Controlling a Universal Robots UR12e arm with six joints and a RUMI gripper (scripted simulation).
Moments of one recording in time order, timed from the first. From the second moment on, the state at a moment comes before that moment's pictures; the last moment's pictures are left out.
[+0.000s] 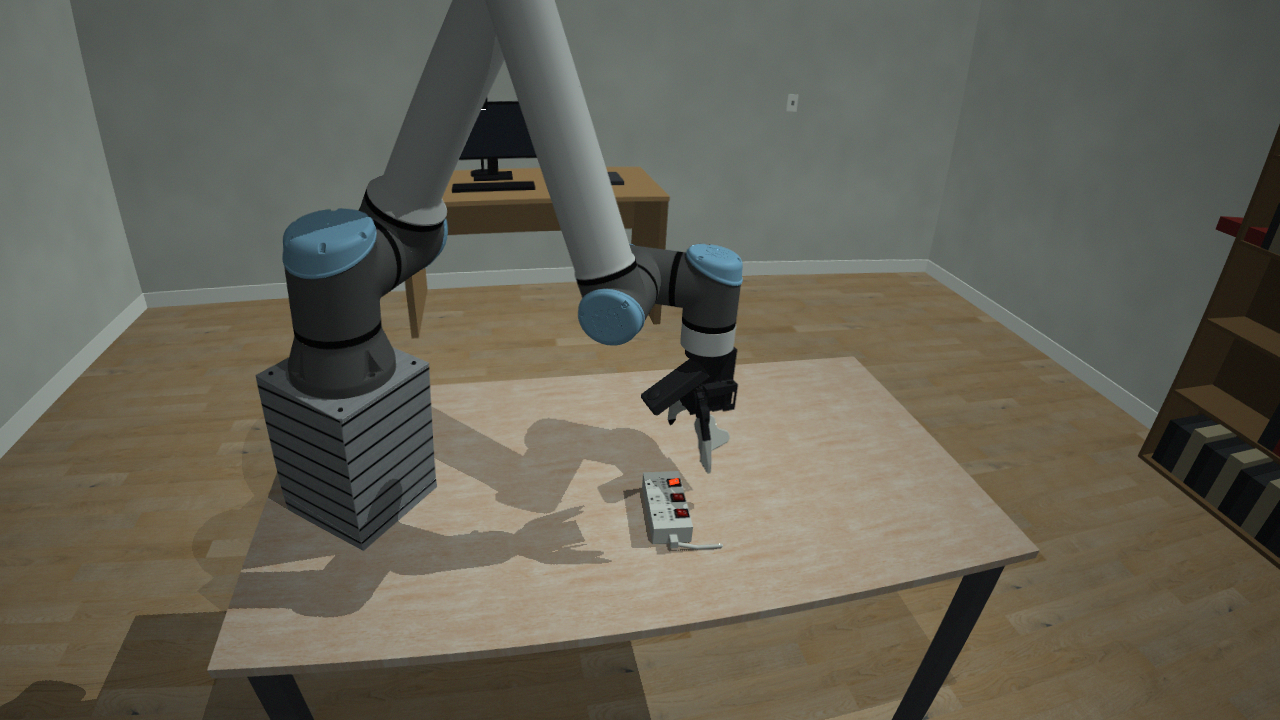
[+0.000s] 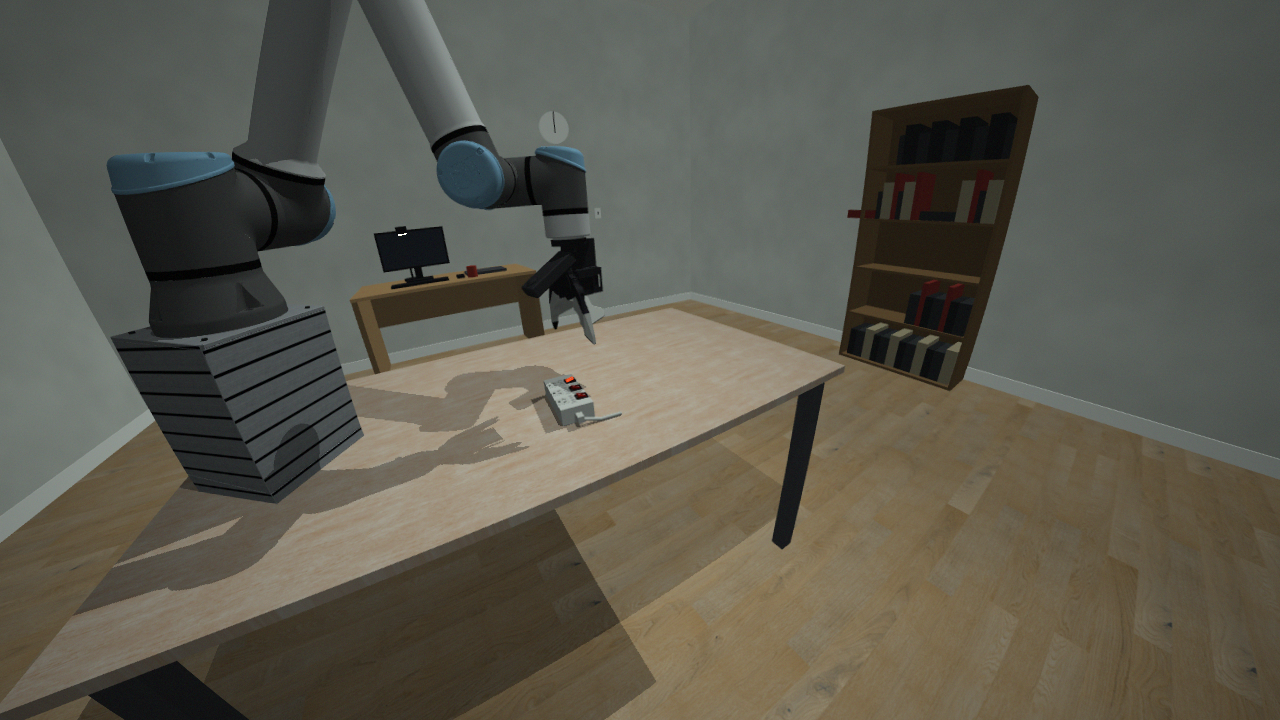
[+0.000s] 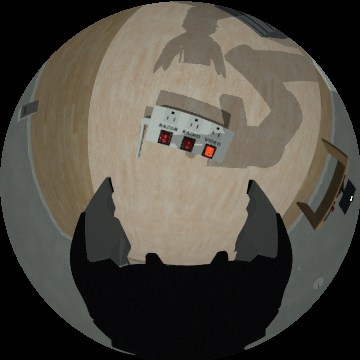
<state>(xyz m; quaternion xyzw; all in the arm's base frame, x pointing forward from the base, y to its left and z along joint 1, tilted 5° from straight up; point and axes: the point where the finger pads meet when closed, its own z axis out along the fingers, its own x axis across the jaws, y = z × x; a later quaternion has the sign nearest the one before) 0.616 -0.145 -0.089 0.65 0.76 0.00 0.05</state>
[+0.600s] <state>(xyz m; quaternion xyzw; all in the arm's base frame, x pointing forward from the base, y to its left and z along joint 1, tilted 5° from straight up) 0.609 -0.161 -0.118 0.42 0.91 -0.02 0.04</state>
